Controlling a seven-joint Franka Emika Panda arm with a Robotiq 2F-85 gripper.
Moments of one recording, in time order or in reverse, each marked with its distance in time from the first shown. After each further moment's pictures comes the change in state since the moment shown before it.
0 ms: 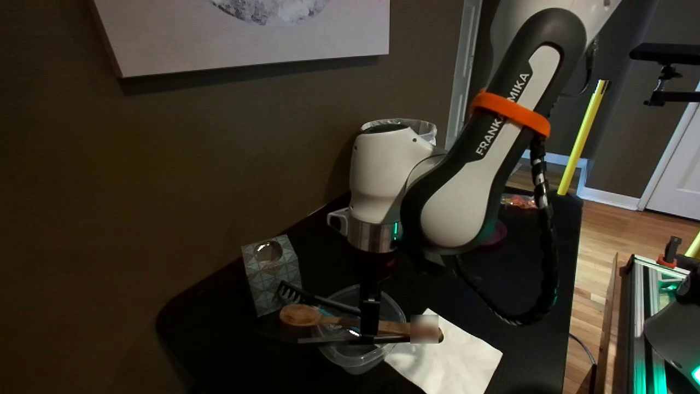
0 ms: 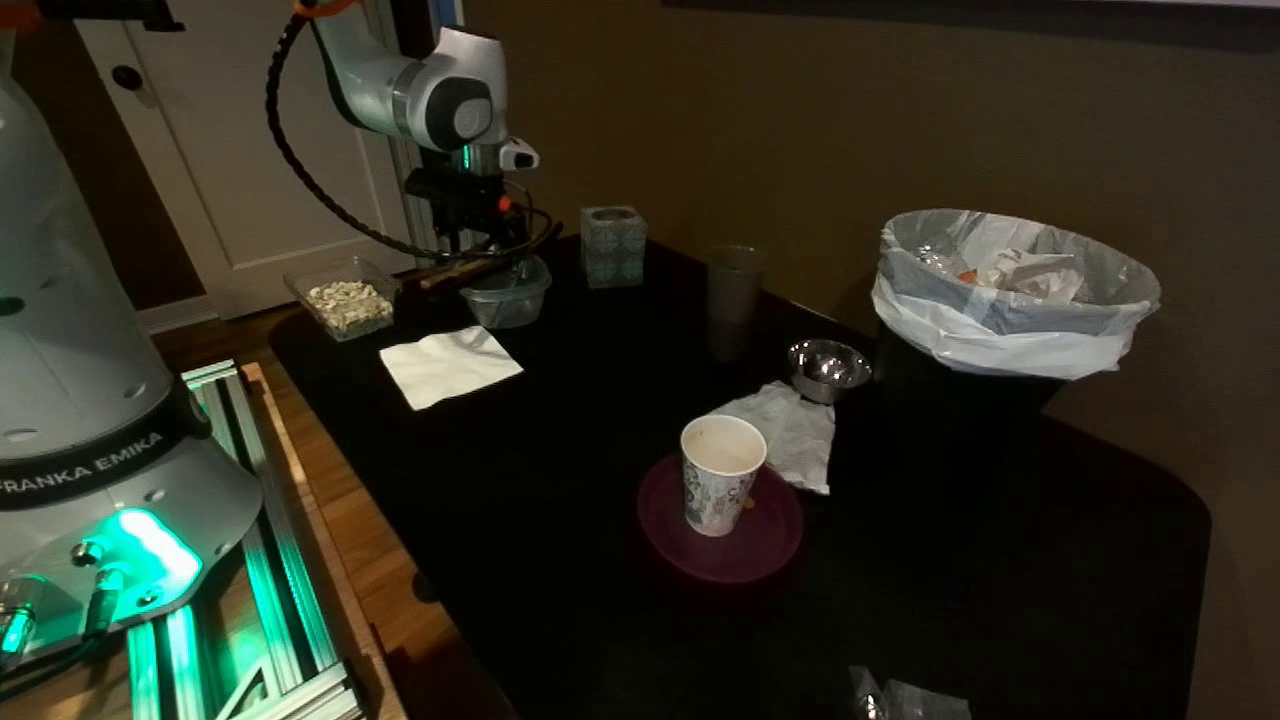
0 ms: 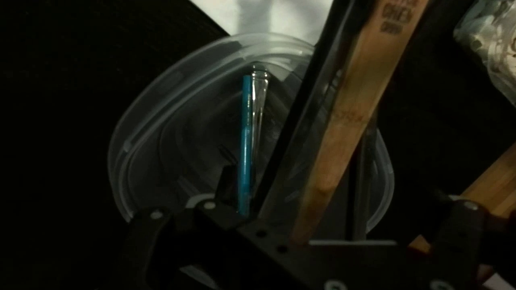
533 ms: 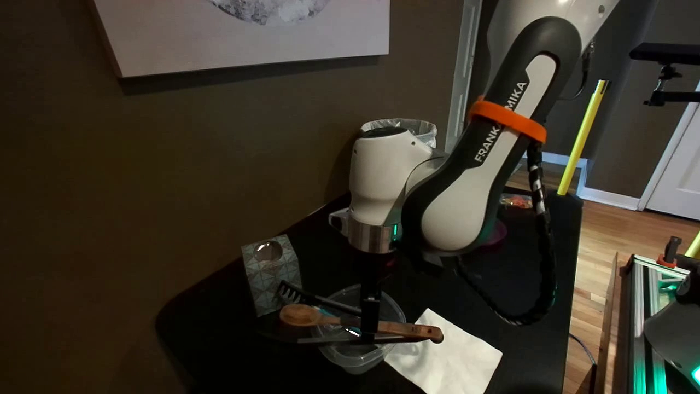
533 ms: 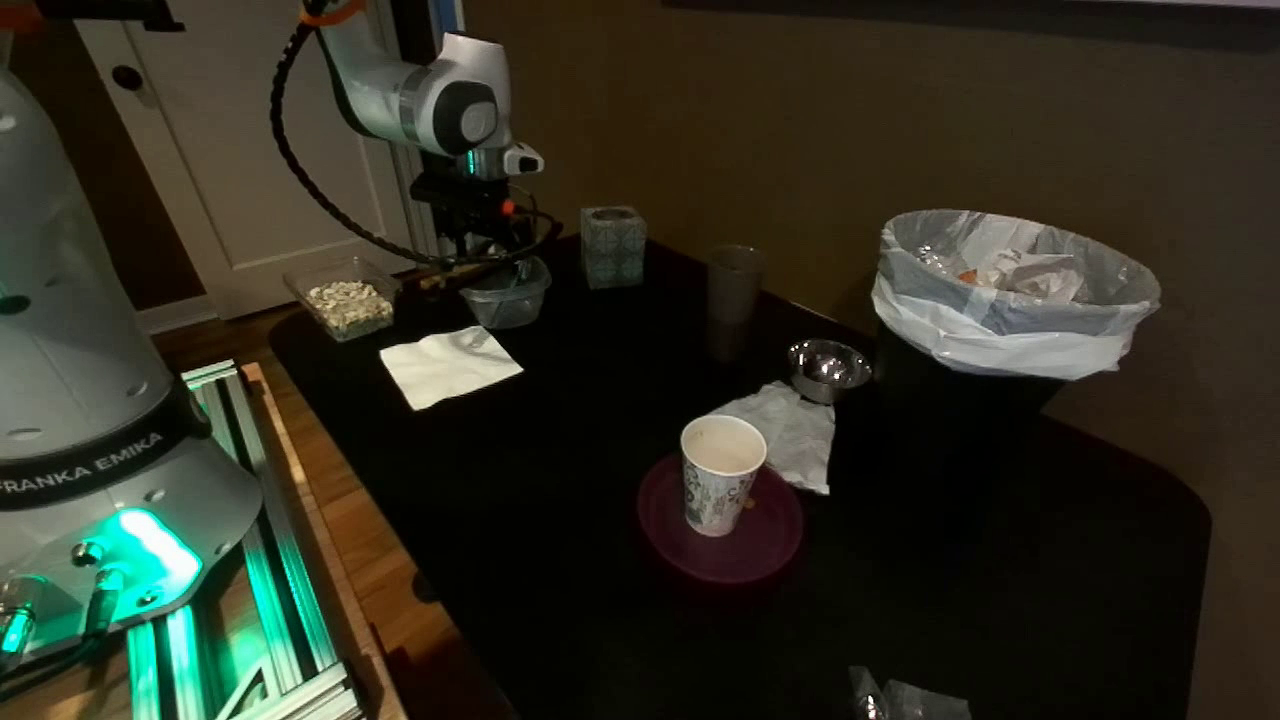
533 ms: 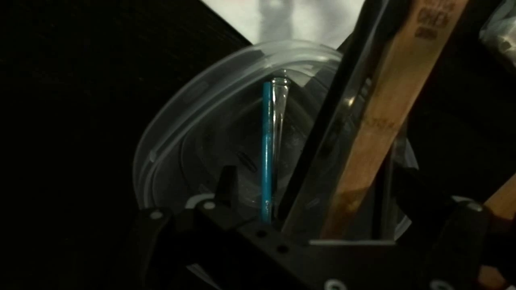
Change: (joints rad) arm 0.032 0.010 -0.048 0.006 -0.039 0.000 0.046
